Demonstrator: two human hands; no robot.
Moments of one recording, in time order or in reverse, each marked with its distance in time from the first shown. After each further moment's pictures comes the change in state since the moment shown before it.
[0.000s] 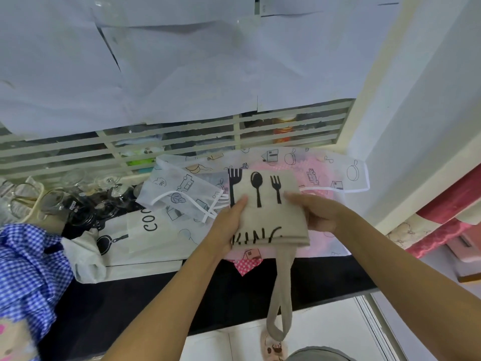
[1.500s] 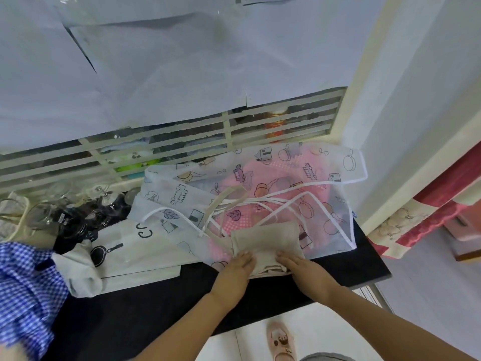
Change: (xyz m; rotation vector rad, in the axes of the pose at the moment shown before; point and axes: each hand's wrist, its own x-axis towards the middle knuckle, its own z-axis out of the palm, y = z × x) left_hand 0.031 -0.154 -0.043 1.516 -0.307 0.563; right_hand 0.014 0.183 -0.019 -1.406 0.213 -0.416
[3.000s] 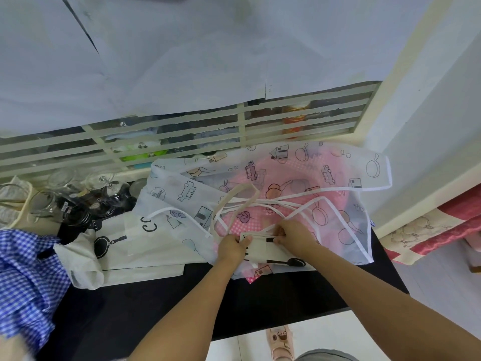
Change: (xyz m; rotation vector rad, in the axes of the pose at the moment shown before) left_hand 0.064 -0.022 -0.035 -0.866 0.151 -0.787; right_hand 0.113 -0.017 -0.048 0.140 -0.065 0.348
